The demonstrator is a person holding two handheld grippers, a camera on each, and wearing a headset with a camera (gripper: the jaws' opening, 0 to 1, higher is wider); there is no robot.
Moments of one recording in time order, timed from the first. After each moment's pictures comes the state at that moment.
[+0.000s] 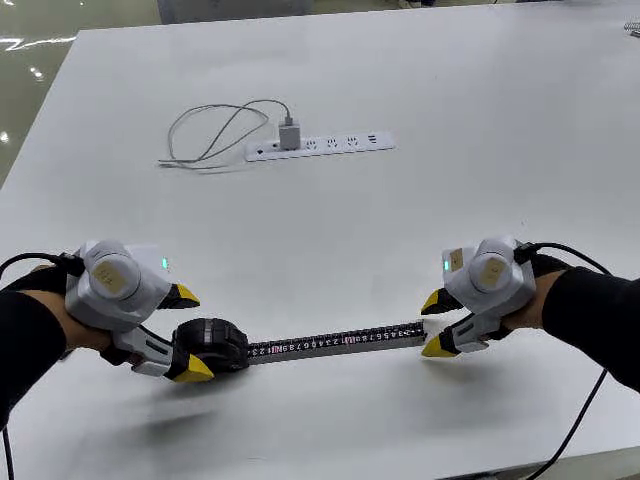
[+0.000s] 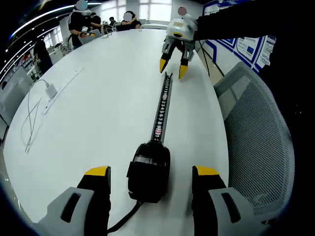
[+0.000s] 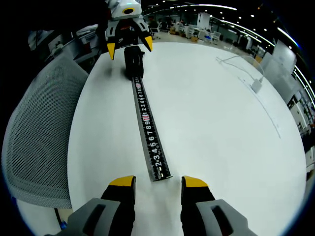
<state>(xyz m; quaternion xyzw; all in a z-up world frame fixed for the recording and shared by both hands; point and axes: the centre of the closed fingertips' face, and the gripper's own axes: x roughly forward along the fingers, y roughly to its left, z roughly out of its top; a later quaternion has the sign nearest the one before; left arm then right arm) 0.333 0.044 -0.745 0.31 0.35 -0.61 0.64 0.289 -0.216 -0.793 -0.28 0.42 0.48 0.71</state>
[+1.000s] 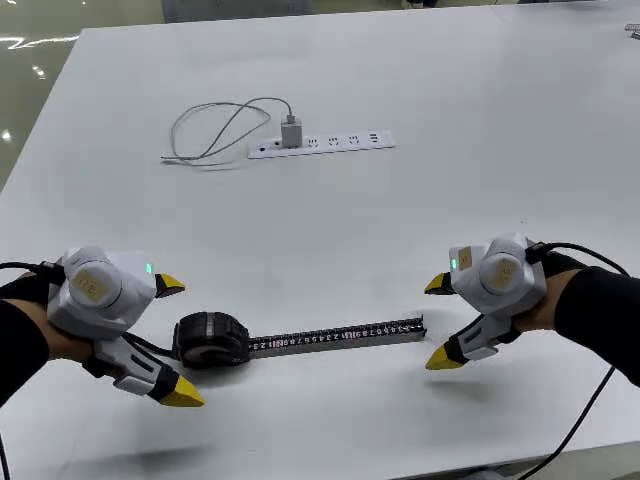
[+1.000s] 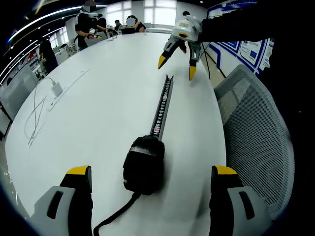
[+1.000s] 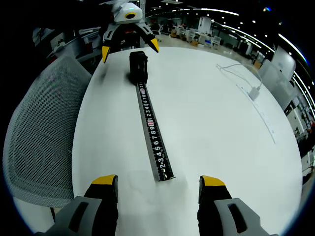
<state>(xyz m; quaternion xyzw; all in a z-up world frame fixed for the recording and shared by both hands) 0.329 0.056 -0.740 0.29 0.34 -0.60 0.66 0.283 -0.213 -0.777 -0.29 0.40 0.48 0.72</state>
